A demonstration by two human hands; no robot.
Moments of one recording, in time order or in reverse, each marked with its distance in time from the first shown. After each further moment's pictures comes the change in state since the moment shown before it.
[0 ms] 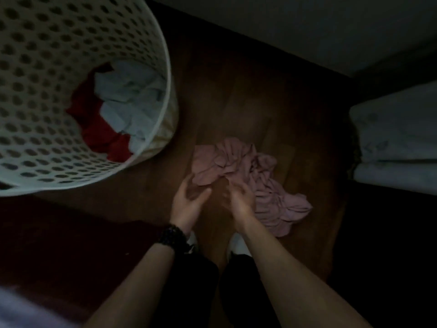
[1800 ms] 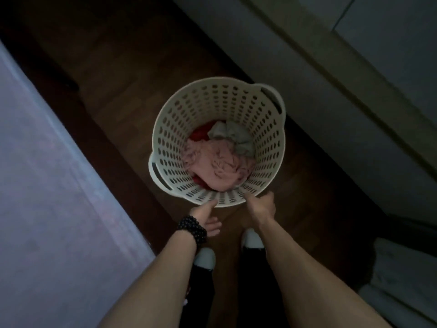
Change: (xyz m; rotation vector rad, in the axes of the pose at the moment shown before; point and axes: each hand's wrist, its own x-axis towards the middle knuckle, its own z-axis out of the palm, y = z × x) left_hand -0.063 0.151 -0.162 -0.616 0.102 -0.602; right_hand -0.174 -0.140 0.171 -0.751 -0.033 -0.256
